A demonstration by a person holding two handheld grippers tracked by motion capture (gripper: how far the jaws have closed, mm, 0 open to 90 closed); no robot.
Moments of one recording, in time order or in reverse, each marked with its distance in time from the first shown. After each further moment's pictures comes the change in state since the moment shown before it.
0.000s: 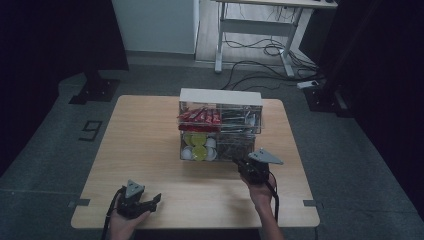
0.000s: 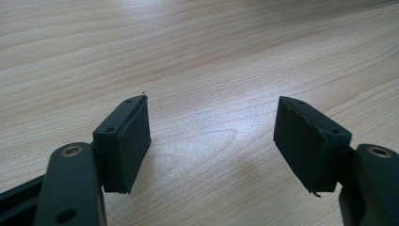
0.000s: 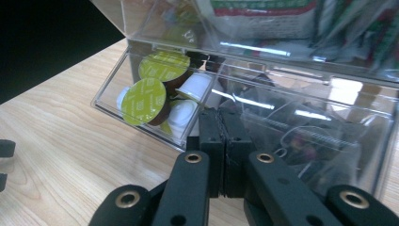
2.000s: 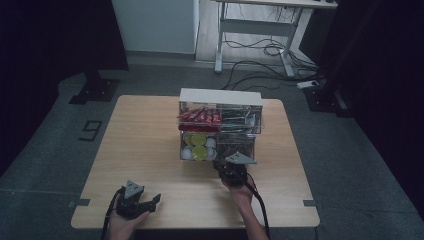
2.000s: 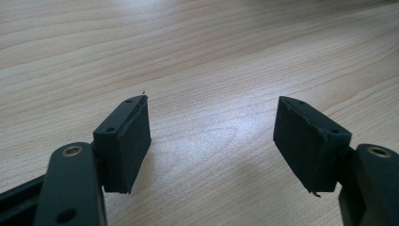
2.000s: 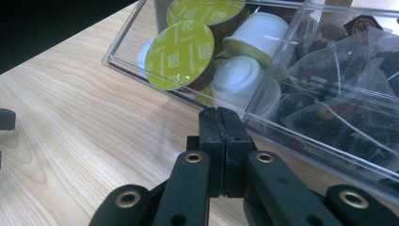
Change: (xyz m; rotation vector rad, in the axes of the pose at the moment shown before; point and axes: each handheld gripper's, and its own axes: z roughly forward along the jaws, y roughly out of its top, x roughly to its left) left arm 0.001 -0.001 -0.001 -0.004 -0.001 -0.002; right arm 0.028 -0.030 0.057 0.114 0.080 -0.008
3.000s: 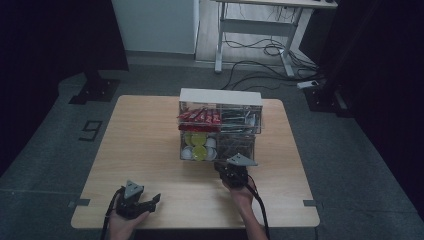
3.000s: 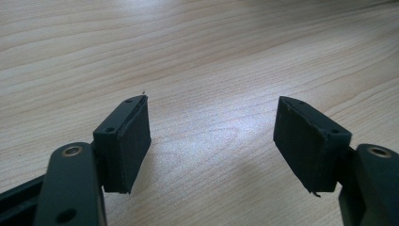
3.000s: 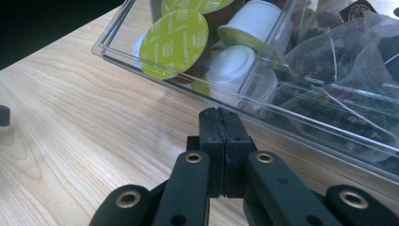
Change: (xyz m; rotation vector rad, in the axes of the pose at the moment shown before) left arm 0.000 0.000 0.000 -0.002 0.002 0.000; right arm -0.002 -0.006 -0.001 -0.004 -0.013 0.015
